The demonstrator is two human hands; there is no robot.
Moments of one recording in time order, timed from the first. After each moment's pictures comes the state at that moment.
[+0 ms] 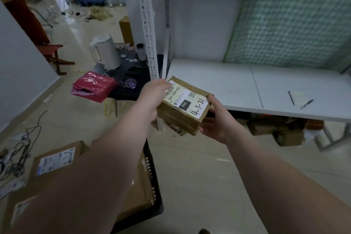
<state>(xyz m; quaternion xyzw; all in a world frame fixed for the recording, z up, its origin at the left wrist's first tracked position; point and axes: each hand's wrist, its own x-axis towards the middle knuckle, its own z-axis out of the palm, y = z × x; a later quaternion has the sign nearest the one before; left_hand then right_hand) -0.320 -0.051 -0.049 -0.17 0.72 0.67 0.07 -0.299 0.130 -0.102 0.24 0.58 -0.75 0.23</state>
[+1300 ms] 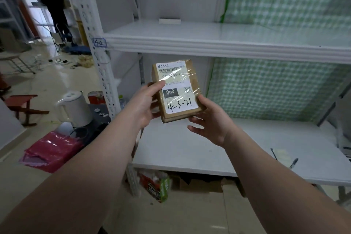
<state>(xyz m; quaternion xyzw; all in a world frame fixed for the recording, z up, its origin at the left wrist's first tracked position) -0.535 0.051 0.047 -0.05 0.62 0.78 0.05 -0.512 0.239 0.015 0.06 0.58 -0.80 0.16</state>
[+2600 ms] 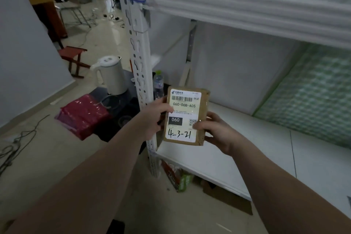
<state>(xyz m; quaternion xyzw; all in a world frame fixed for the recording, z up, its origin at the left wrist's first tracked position) -0.664 -0.047 -0.073 -0.20 0.62 0.75 0.09 -0.716 0.145 -0.117 0.01 0.69 -0.66 0.30</state>
